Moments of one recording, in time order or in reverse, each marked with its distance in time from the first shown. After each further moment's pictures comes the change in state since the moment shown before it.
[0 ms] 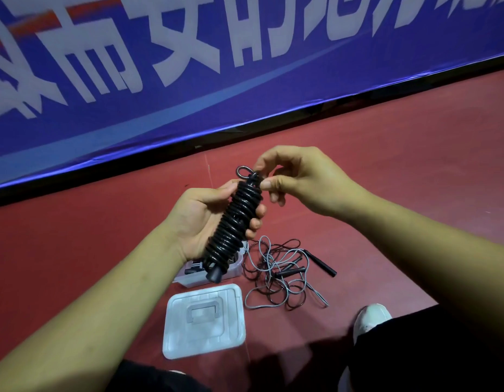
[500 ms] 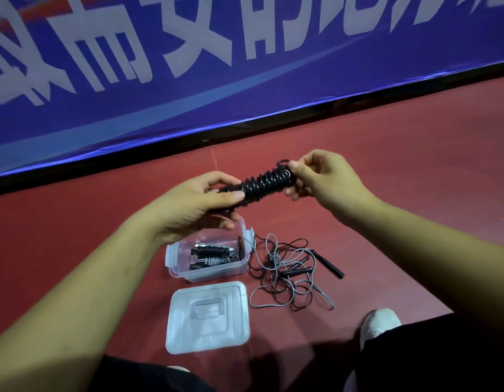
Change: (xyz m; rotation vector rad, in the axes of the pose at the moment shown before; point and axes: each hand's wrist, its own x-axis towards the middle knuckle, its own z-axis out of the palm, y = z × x) left_hand -0.016 0.023 -0.032 0.571 0.379 0.117; right_hand 0.016 0.047 0.016 0.223 0.337 0.282
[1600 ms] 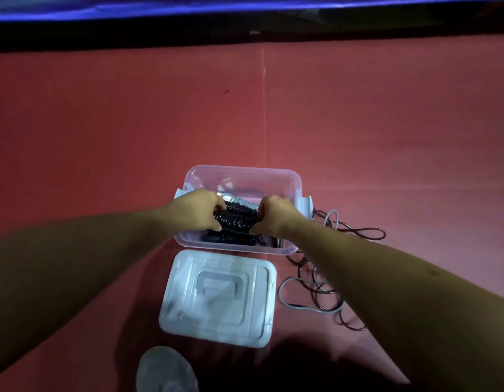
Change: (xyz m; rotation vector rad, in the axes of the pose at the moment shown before) left_hand 0.200 -0.289 -0.208 1.181 -0.034 -0.290; right_hand 0.137 0.315 0.206 -0.929 -0.684 0.399
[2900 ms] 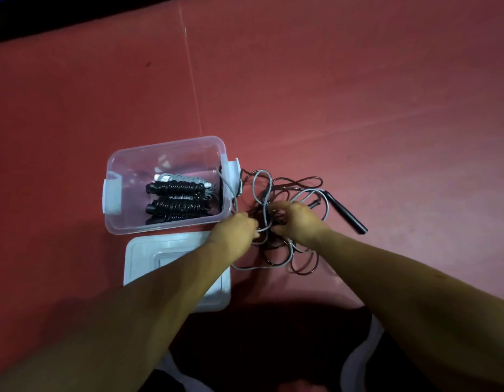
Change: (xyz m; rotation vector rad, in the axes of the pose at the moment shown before) left_hand 0.021 0.193 0.128 0.235 -0.059 0.155; right_hand -0.078 0.204 0.035 0.282 0.144 0.025
